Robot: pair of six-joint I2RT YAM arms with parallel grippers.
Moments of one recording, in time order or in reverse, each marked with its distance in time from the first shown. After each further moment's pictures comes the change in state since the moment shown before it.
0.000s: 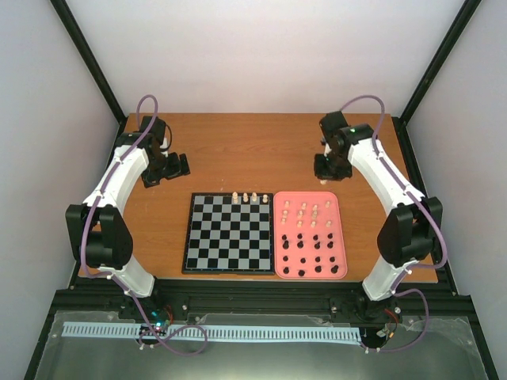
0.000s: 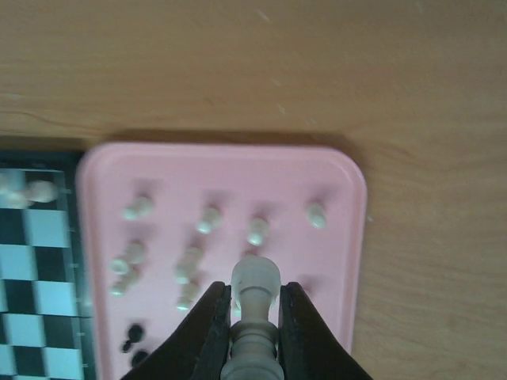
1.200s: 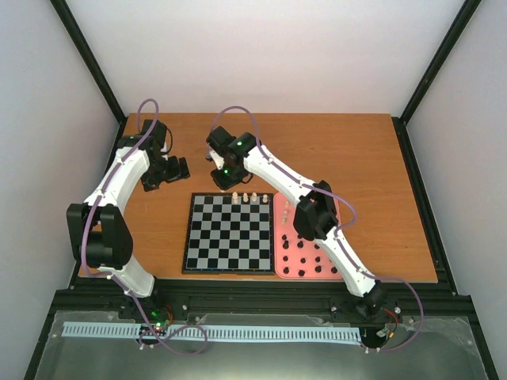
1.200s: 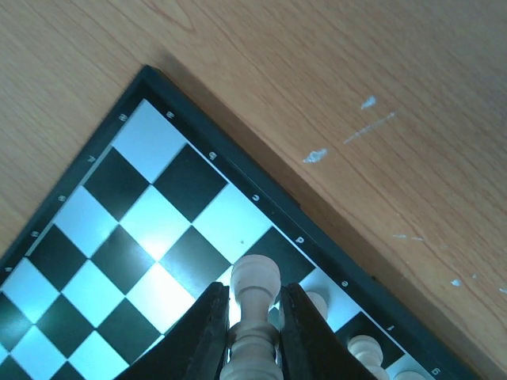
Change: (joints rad) left arm 0.000 0.000 -0.031 0.001 -0.019 -0.021; right arm 0.539 0.780 0.977 -0.041 -0.167 -0.176
